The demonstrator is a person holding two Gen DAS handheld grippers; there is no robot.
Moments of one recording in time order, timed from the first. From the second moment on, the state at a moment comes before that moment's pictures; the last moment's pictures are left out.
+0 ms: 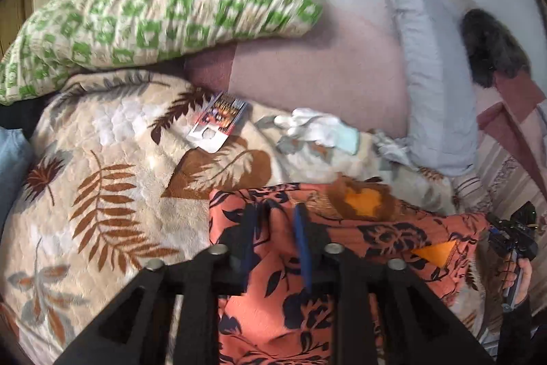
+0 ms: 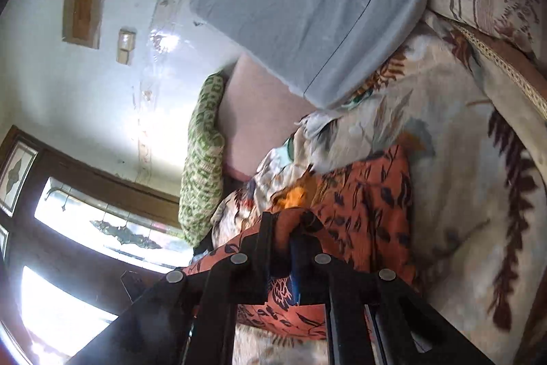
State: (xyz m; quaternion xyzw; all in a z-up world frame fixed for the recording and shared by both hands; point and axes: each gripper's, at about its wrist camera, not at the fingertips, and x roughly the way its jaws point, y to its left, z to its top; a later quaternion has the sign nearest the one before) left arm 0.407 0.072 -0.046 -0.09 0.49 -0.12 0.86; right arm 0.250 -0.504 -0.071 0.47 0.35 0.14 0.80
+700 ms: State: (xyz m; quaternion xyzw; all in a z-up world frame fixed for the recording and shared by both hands) left arm 0.316 0.089 -0.154 -0.09 0.57 -0.11 0.81; right arm 0.221 -0.441 -0.176 0.30 0.52 0.07 0.80
